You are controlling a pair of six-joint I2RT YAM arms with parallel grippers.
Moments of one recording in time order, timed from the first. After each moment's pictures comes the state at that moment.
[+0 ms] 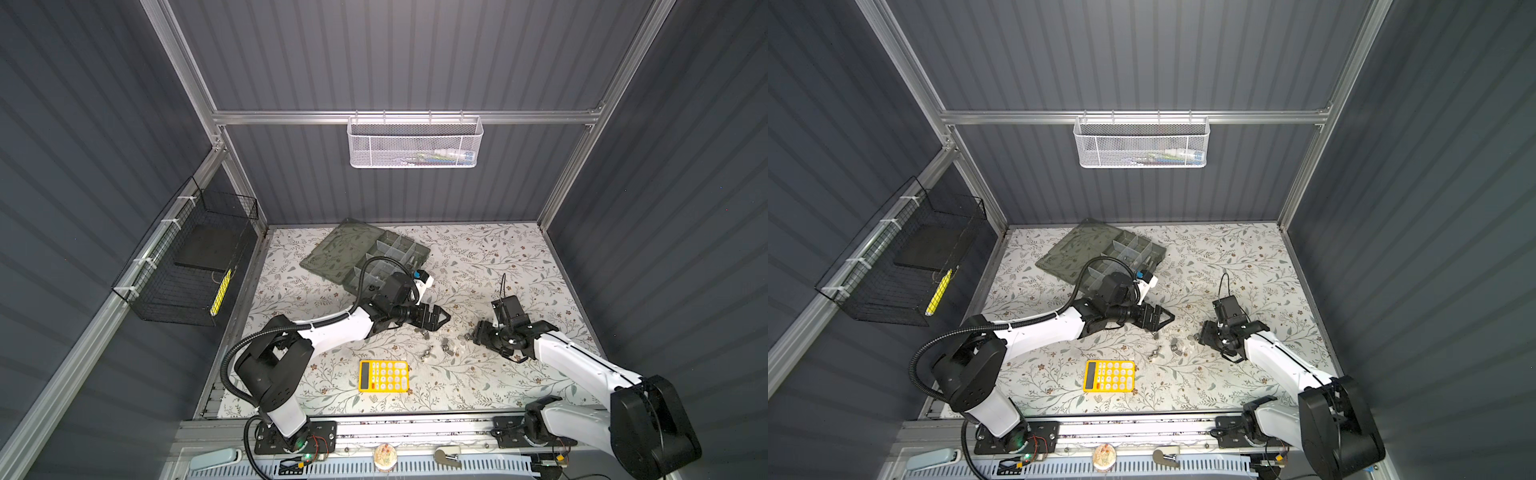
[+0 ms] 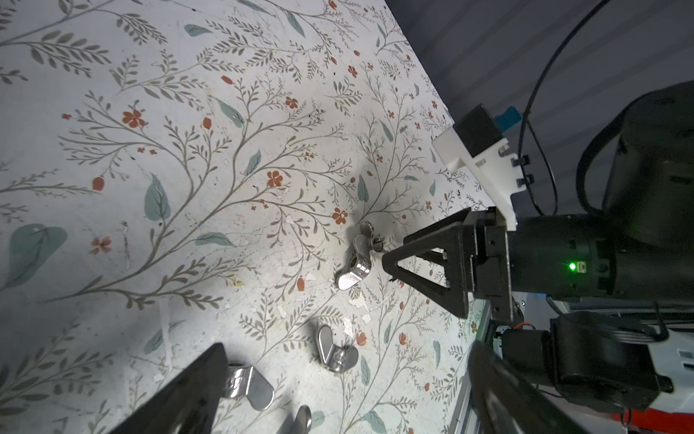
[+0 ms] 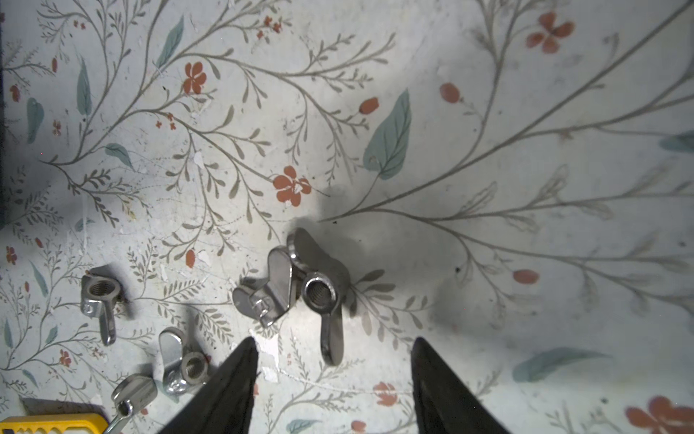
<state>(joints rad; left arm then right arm) -0.82 1.68 1.01 0.04 0.41 -0.45 0.31 1.18 0.54 -0.47 -0.06 0.64</state>
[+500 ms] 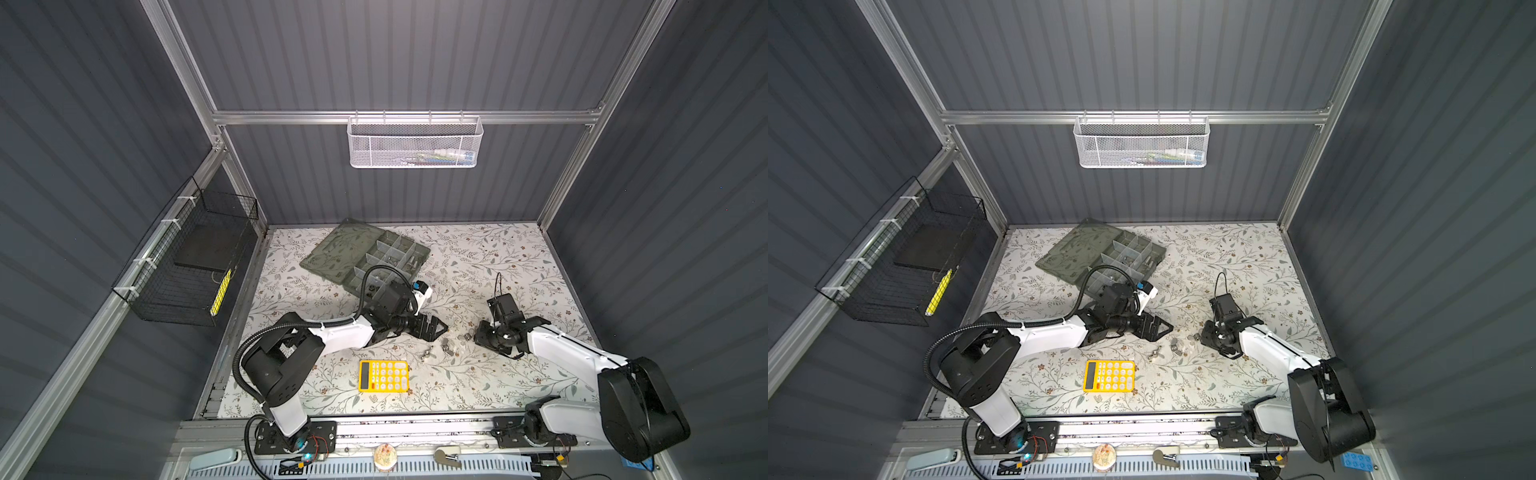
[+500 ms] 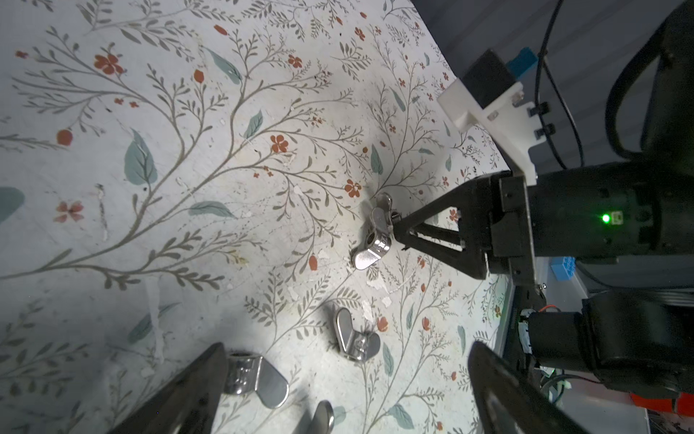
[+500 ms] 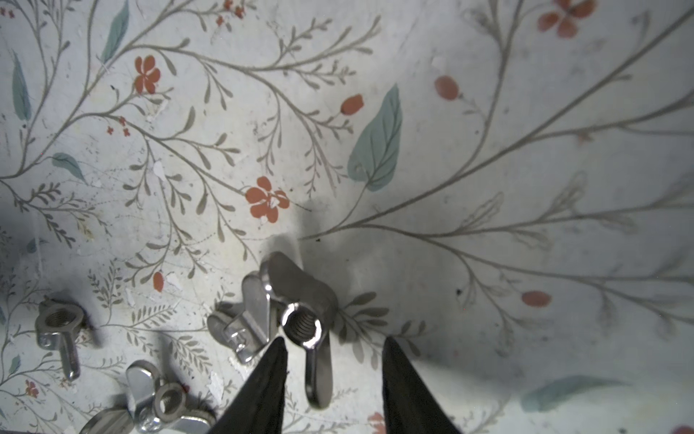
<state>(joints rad) -0.84 1.71 0.90 0.18 0.43 -0.43 0.31 1.29 0.57 -0.45 -0.05 0.65</state>
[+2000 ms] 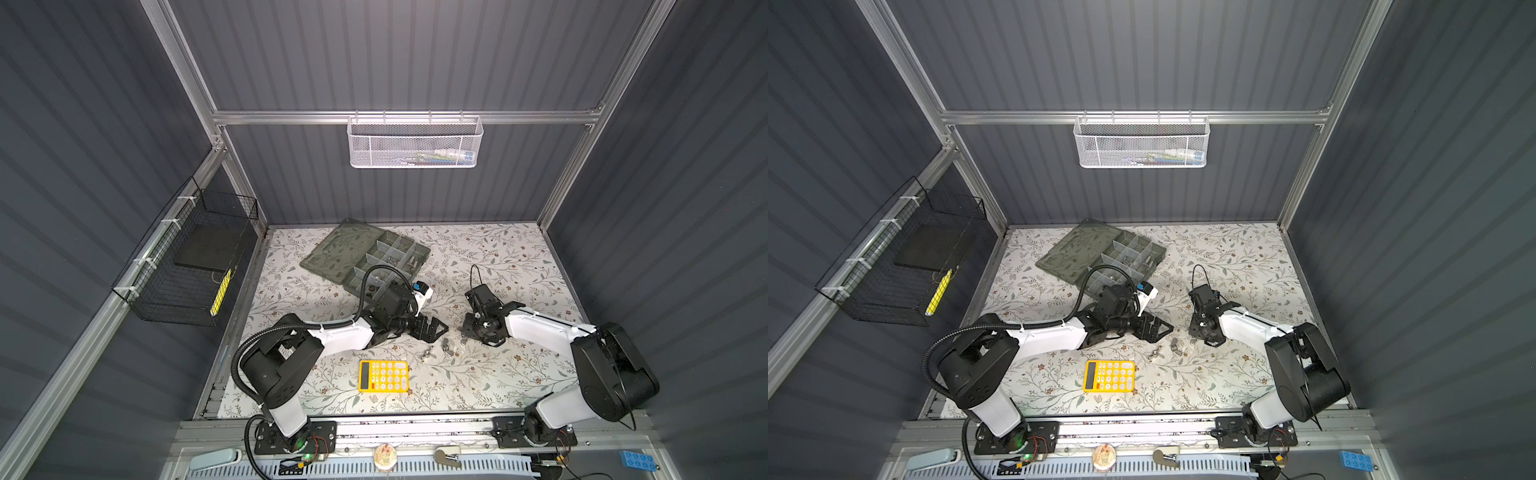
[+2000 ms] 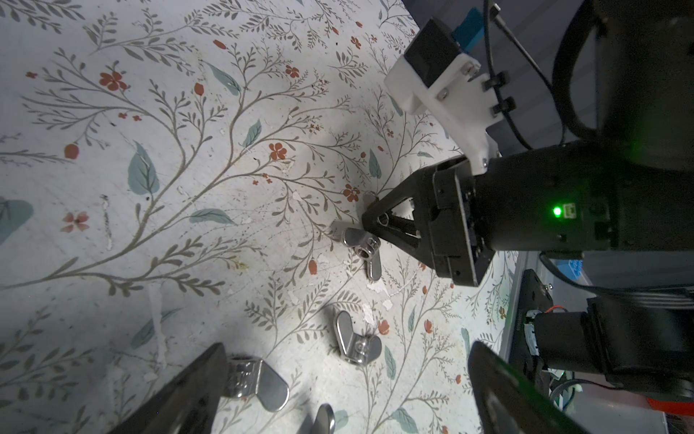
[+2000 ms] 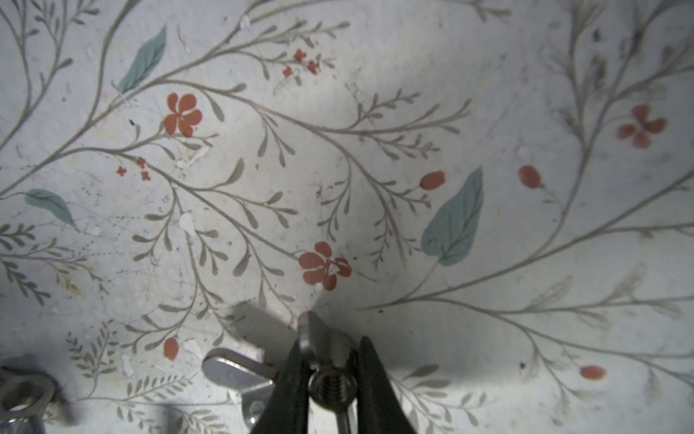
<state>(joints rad) -0.85 1.70 0.89 0.20 0.40 -0.41 0.44 1.50 0.73 -0.47 0.11 0.67</state>
